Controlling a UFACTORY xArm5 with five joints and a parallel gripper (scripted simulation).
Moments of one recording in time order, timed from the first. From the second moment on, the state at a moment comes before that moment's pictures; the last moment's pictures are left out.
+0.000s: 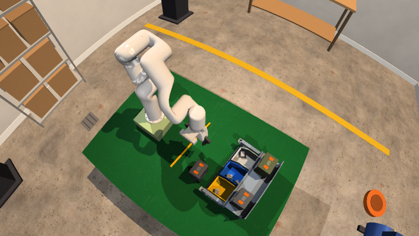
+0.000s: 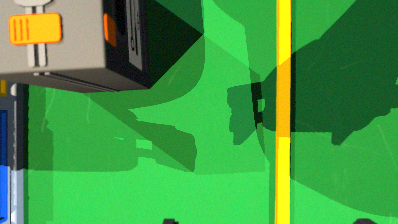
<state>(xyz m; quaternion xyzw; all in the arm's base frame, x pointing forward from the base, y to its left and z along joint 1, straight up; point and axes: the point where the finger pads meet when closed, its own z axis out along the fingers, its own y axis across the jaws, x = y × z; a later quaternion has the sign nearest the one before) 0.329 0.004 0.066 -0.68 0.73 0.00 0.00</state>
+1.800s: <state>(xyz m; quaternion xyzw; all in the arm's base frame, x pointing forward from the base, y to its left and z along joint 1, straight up) 0.467 0.045 0.067 -0.68 0.73 0.00 0.00</state>
